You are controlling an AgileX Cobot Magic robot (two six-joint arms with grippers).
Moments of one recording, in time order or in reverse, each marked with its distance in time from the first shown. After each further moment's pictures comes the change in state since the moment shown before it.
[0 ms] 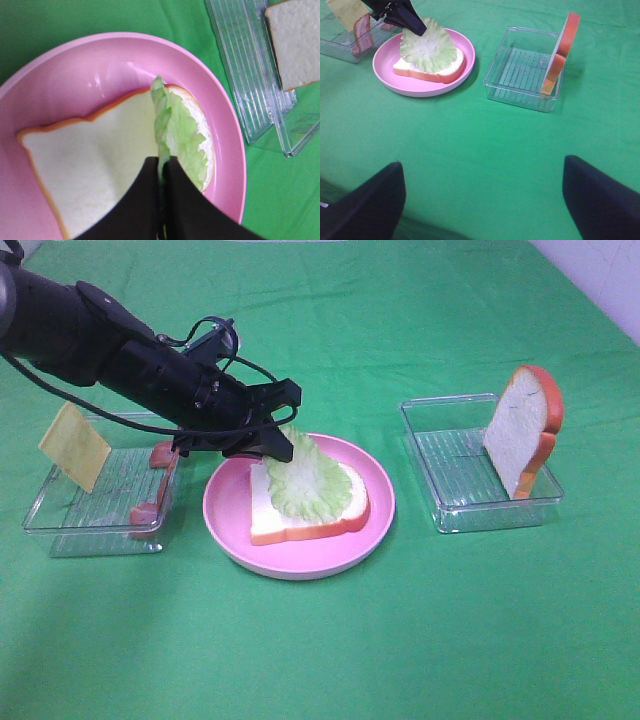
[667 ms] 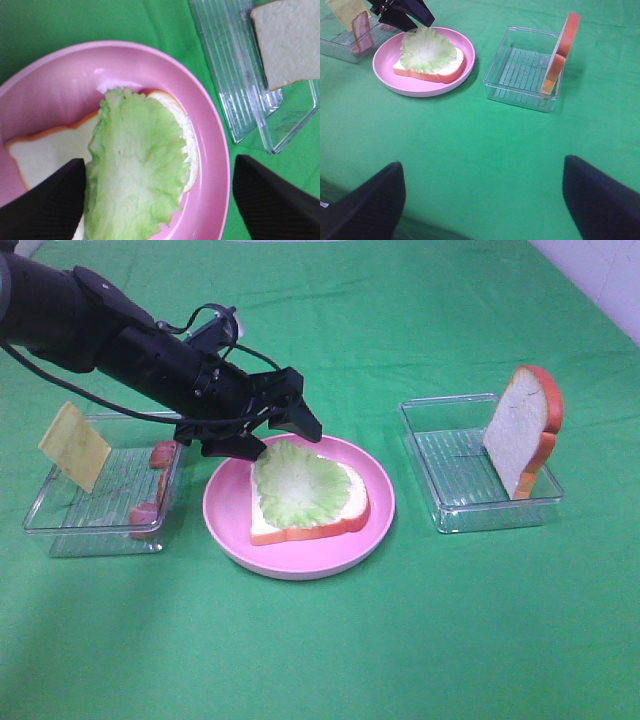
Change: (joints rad) left arm -0.001 -0.017 -0.034 0.027 0.030 -0.016; right arm 0.000 0.000 0.000 0.000 0.000 0.000
